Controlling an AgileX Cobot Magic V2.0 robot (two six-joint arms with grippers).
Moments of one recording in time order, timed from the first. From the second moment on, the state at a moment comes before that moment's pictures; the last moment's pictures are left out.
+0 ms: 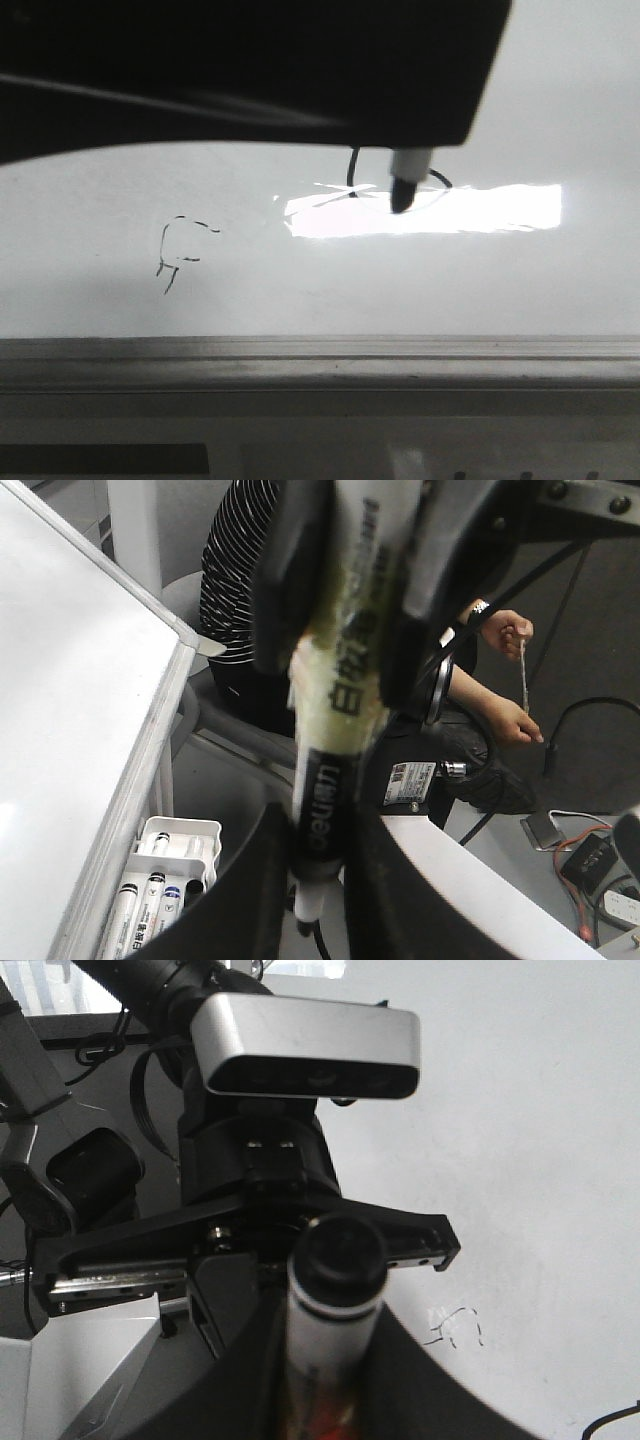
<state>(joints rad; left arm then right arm) -0.74 1.21 -0.59 -1.74 0.97 2.01 1.15 0.73 -0.65 0.06 0.22 -0.16</state>
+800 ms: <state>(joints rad) -0.73 1.21 -0.59 -1.77 0.99 1.98 1.04 0.66 -0.65 -0.01 0.22 -0.15</state>
